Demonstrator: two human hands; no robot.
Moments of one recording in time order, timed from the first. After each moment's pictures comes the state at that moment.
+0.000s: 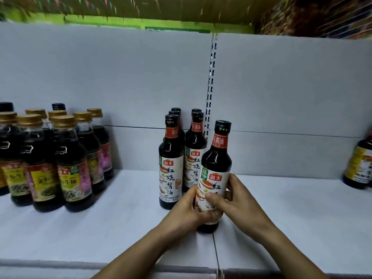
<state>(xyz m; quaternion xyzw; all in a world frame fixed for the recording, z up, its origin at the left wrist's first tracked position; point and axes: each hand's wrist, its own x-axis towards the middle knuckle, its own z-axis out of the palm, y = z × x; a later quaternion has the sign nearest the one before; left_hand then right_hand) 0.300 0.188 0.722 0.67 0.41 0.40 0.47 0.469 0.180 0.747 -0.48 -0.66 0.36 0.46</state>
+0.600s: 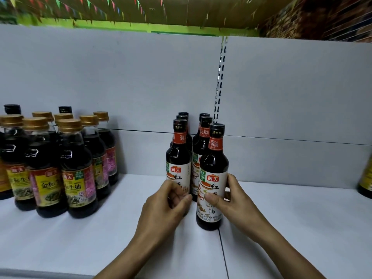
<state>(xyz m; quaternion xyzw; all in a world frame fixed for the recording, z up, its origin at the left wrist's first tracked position) 0.249 0.194 0.725 0.65 0.53 0.52 0.19 0.451 0.212 0.746 -0.47 -0.67 0.35 0.45</state>
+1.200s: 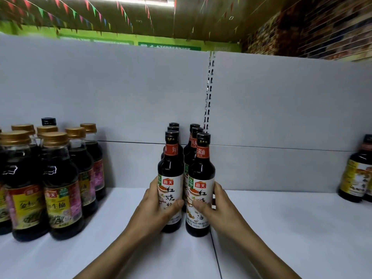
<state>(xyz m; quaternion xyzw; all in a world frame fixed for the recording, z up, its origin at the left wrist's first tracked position) 0.226 0.238 0.724 0.68 0.47 0.48 0.29 0.437 0.231 0.737 -0.50 -0.68 0.30 0.45</state>
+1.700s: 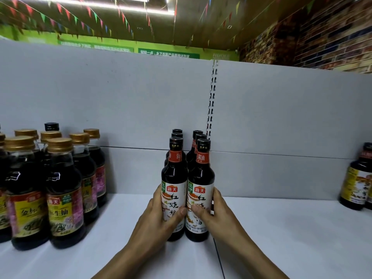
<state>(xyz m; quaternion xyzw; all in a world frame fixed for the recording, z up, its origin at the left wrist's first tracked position) 0.226 0.241 0.713 0.70 0.44 0.49 0.27 0.422 0.242 0.729 -0.50 -0.67 0.31 0.46</state>
